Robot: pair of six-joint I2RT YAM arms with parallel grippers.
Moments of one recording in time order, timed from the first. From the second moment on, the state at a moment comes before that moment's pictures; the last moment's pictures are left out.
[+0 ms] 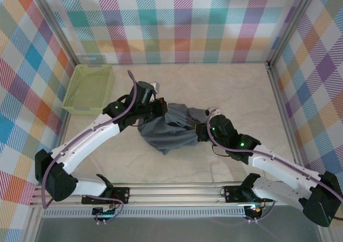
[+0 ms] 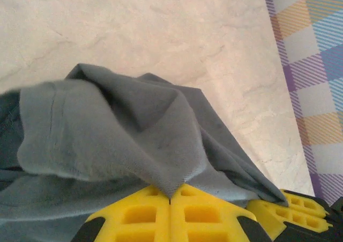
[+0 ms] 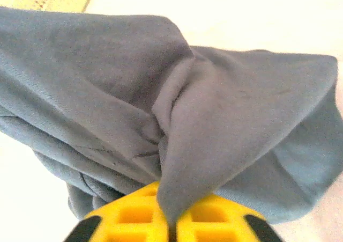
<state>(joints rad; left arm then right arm) -0.67 1.33 1.24 -0.60 0.05 -0.70 0.80 0.97 0.66 -0.31 0.14 0.61</state>
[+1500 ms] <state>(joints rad) -0.61 1.46 1.26 -0.62 0.04 -0.71 0.96 1.56 0.98 -0.14 0.12 0.35</state>
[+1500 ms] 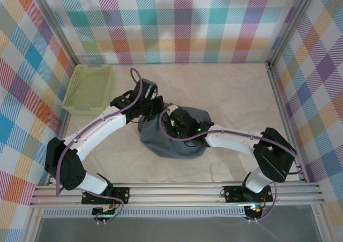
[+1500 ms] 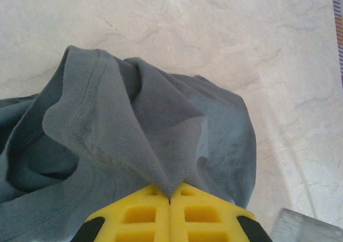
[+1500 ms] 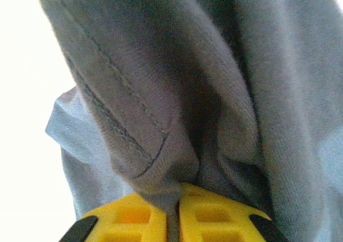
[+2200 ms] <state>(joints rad) -0.68 1.53 1.35 -0.65 0.10 -0.66 0.96 1.08 0.96 -0.44 0.11 0.36</state>
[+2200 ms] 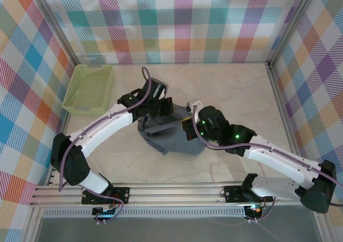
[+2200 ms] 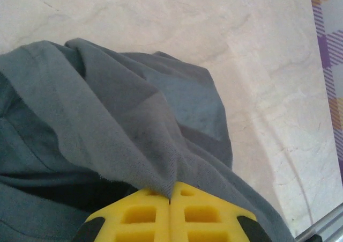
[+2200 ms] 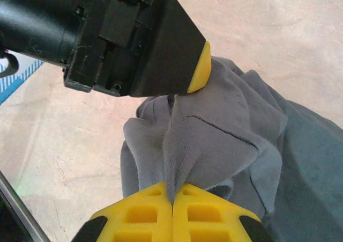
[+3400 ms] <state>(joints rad) -0.77 1.30 0.83 -0.31 0.07 -0.63 0.80 1.37 1.09 -0.55 -0.09 0.49</state>
